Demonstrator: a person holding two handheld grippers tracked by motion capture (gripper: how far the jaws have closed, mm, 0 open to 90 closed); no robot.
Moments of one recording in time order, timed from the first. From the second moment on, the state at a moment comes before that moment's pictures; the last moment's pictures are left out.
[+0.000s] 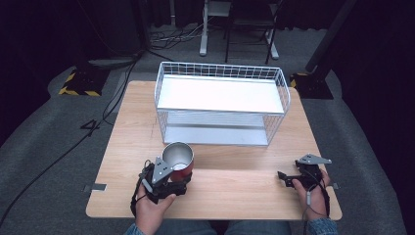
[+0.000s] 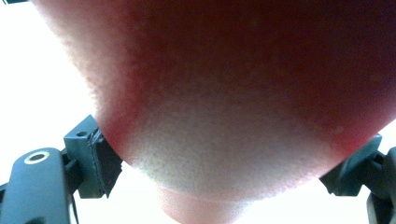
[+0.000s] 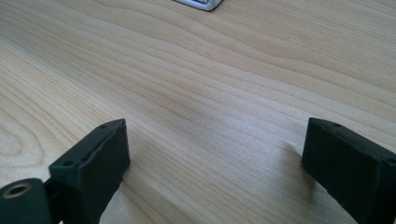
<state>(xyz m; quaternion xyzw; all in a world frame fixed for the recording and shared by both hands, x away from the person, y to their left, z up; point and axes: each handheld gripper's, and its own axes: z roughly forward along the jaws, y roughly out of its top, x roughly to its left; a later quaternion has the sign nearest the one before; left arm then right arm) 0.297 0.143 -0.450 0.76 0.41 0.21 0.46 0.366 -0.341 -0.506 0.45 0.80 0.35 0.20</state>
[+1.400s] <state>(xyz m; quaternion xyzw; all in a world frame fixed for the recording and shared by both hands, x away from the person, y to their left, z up) 0.358 0.083 -0.432 0.78 0.33 0.22 0.48 0.366 -0.341 -0.506 0.45 0.80 0.34 0.20</state>
